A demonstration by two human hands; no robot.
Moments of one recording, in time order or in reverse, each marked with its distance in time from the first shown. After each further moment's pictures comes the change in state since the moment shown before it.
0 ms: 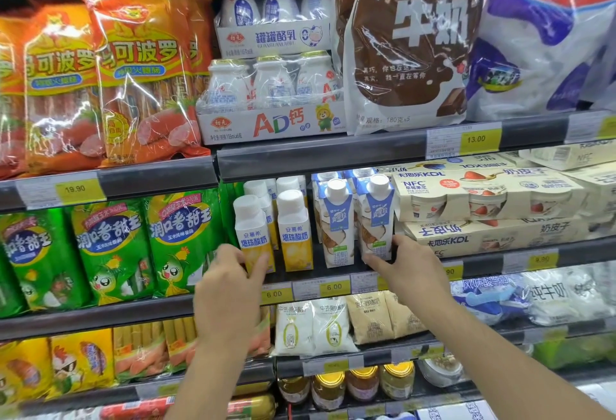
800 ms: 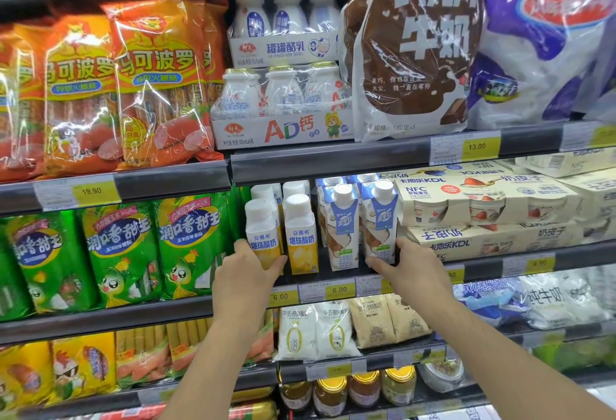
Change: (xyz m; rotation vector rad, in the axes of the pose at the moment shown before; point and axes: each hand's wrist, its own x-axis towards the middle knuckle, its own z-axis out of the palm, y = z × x) left_hand 0.022 0.010 0.000 0.051 -0.220 -0.144; right_hand 0.000 -0.002 -0.001 -0.017 -0.020 0.019
